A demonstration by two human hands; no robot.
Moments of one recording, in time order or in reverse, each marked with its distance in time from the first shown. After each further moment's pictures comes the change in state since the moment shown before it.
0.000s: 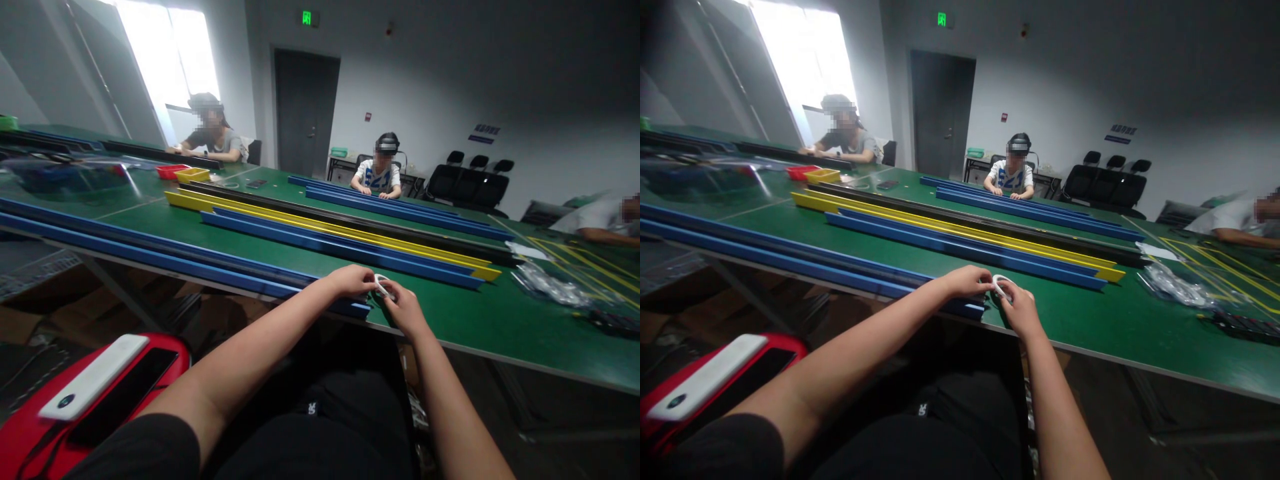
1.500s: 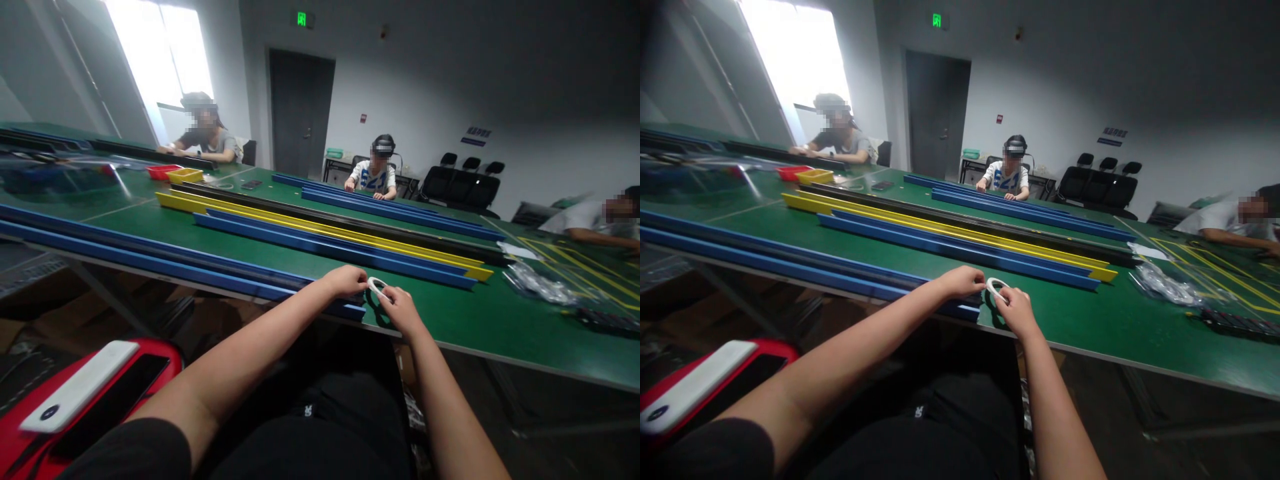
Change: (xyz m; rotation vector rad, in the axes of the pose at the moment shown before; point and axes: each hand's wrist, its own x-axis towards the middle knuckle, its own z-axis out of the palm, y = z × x) left_hand 0.004 -0.005 0.004 0.041 0.056 -0.070; right_hand 0.002 -0.004 -0.007 -0.193 -0.045 0.015
